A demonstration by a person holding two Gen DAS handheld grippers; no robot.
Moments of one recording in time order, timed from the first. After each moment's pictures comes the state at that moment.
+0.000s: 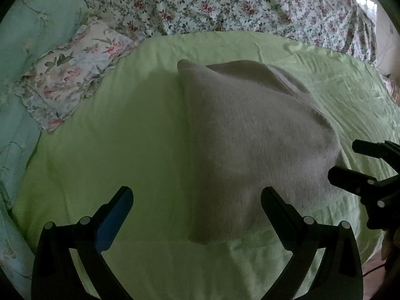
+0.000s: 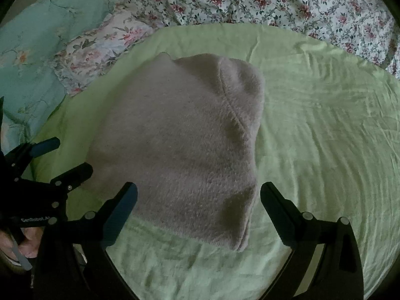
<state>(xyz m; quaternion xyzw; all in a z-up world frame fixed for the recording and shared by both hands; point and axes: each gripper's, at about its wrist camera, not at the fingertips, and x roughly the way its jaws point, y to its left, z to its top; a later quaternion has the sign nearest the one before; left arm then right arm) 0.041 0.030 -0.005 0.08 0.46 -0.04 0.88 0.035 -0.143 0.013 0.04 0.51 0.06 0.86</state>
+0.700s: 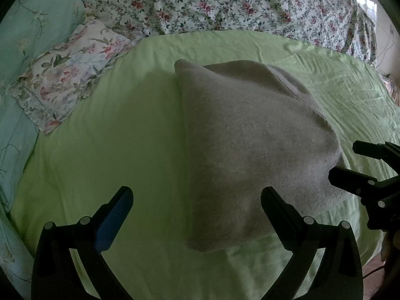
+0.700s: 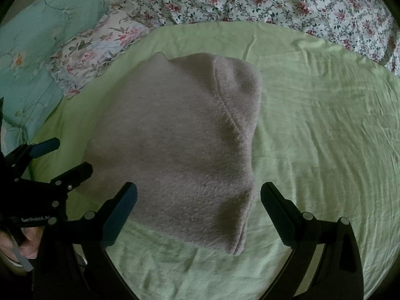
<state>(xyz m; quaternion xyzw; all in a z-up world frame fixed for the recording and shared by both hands) 0.045 0.025 -0.006 0.08 0.46 -0.04 0.88 0.041 -0.150 0.010 0.05 0.51 0.06 0.86</state>
